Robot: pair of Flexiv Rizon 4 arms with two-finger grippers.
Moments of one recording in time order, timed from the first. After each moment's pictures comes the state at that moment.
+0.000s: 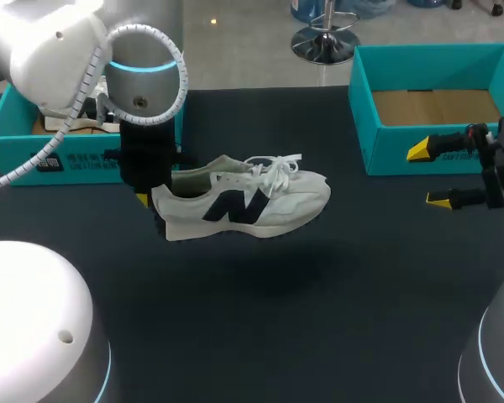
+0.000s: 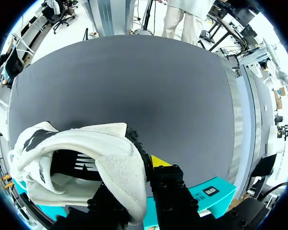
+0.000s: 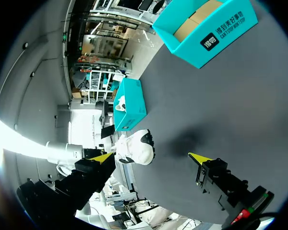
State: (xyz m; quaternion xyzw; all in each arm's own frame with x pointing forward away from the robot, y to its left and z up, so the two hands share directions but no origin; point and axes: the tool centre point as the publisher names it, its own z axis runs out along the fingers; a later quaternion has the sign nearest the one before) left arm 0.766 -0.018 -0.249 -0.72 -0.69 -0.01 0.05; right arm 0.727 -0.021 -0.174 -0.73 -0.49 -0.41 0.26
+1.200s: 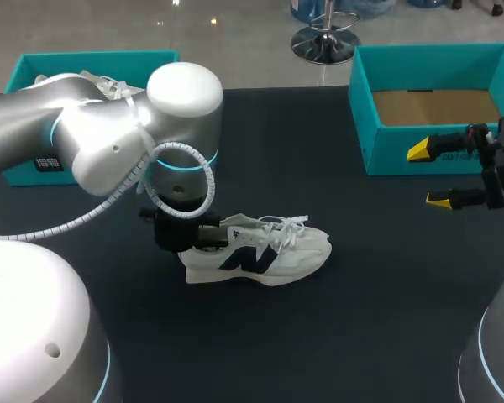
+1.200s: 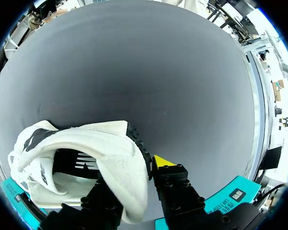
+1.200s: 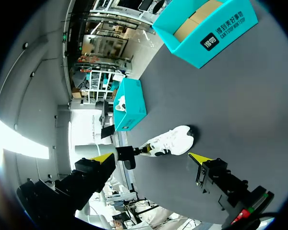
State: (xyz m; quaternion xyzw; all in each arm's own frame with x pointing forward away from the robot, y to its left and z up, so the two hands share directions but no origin) left arm 0.776 -0.036 -0.392 -0.73 -0.68 -0.06 0.05; right arm 0.727 -0.022 -0.174 -0.73 -0.49 -0.41 0.26
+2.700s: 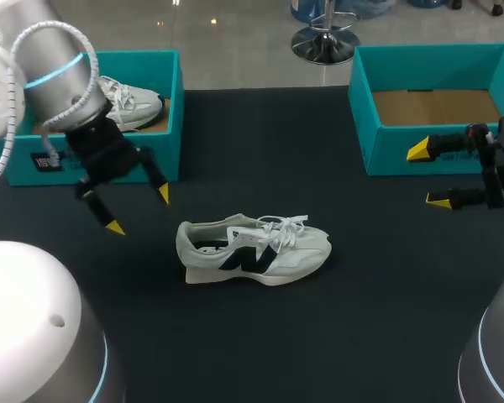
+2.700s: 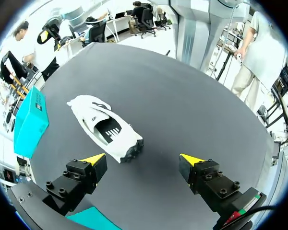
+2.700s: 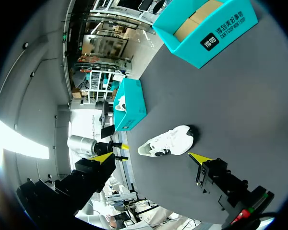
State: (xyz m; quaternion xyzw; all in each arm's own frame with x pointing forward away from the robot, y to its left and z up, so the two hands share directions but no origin) left arm 0.766 0.017 -0.290 -0.40 -0.88 0.24 0.04; right arm 0.727 -0.022 -0.174 -0.73 -0.49 -0.41 0.26
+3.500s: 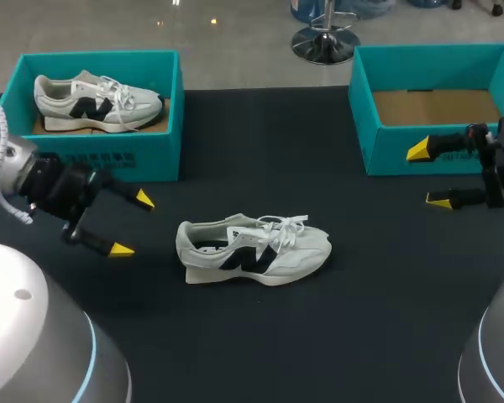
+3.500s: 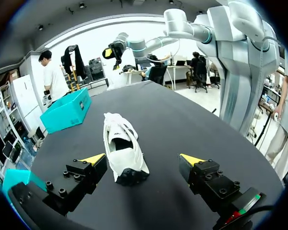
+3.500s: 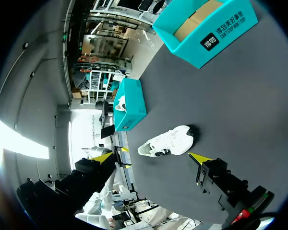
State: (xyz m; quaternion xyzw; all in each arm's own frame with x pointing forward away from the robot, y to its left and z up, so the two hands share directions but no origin) left arm 0.735 0.017 -0.299 -0.15 -0.86 0.49 0.01; right arm 0.727 -0.022 -0.174 -0.73 -0.49 -0.41 0.26
